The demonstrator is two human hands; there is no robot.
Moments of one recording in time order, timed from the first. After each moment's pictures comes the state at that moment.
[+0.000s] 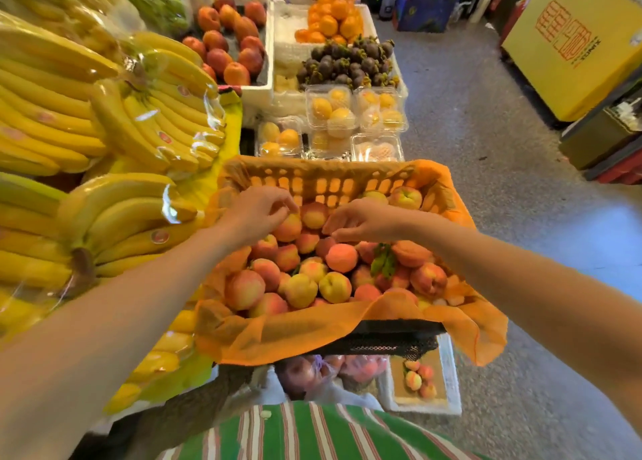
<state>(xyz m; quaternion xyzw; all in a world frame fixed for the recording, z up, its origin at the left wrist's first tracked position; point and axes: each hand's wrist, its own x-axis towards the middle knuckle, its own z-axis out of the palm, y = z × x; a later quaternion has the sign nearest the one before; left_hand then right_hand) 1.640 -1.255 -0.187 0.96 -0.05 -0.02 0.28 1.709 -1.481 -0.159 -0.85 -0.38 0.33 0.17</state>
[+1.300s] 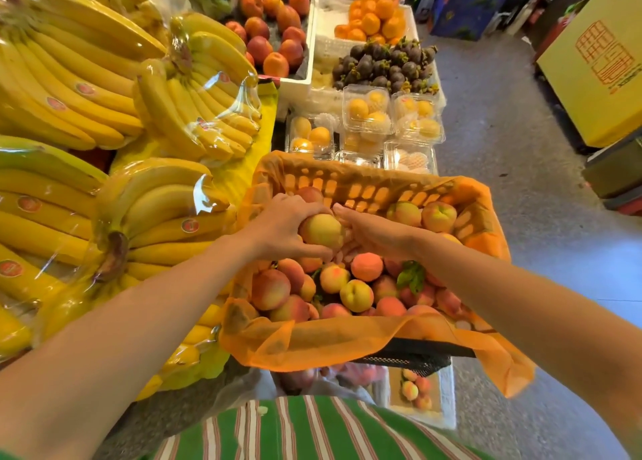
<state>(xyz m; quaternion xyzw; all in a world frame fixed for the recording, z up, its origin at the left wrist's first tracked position) 1.624 -1.236 -0.205 0.96 -0.13 -0.01 0.26 1.709 -1.432 -0.198 -0.67 -0.18 0.57 0.43</state>
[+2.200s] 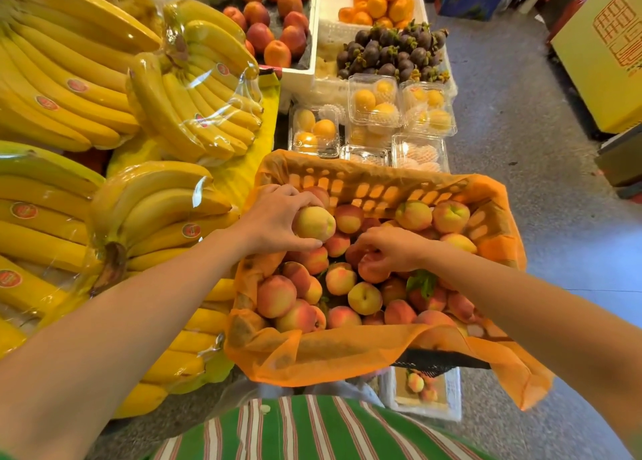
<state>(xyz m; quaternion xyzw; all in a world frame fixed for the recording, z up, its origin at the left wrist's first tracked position) 1.641 -1.210 -0.219 0.96 -0.08 -0.04 0.25 1.736 -1.461 -0.249 -0.84 -0.47 0.29 0.00</state>
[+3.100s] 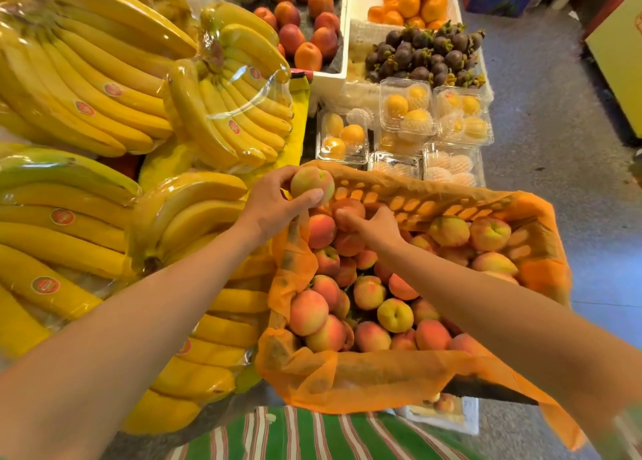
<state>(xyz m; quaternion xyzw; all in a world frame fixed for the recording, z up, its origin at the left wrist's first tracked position) 1.649 -1.165 -0.210 0.83 0.11 0.08 0.54 1.724 -1.350 -0.257 -0.87 0.05 0.23 0.43</state>
